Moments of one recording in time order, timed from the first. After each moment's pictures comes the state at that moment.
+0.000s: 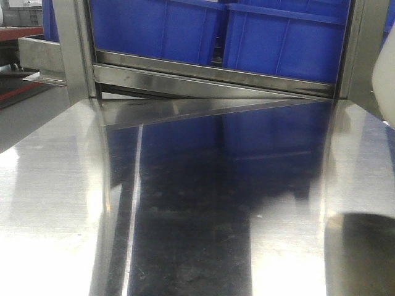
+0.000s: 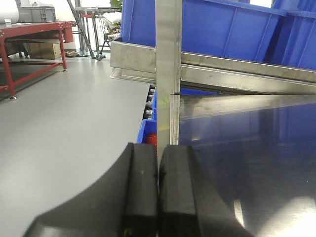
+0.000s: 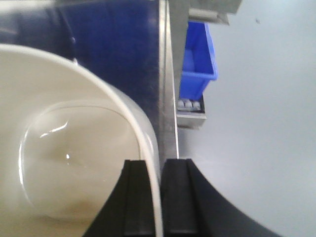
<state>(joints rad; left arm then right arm) -0.08 -0.01 0.01 -0.02 0.09 0.02 -0.06 0.72 -0.63 0.02 0.51 0.04</state>
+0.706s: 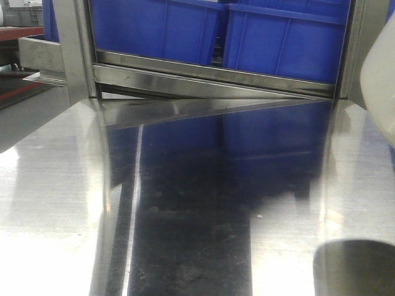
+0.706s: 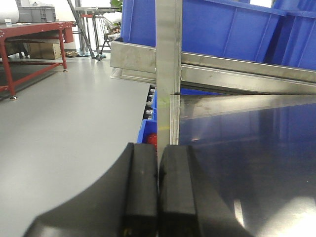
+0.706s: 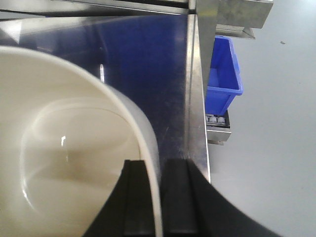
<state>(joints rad) -0.08 -0.01 0.01 -0.02 0.09 0.02 0.02 0.57 -0.53 0.02 0.50 0.10</state>
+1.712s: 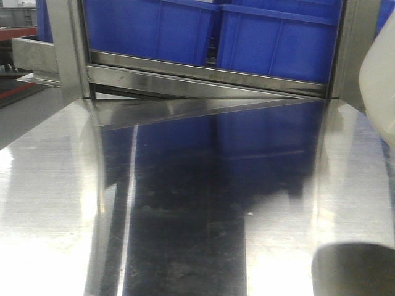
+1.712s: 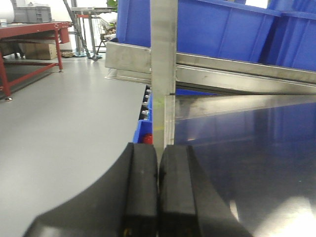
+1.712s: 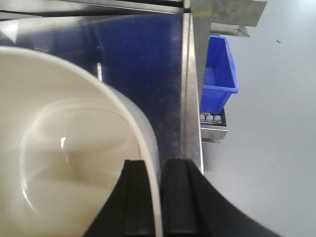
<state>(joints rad) -0.08 -0.01 0.01 -0.02 0.09 0.02 0.02 0.57 -0.53 0.02 0.50 0.10</state>
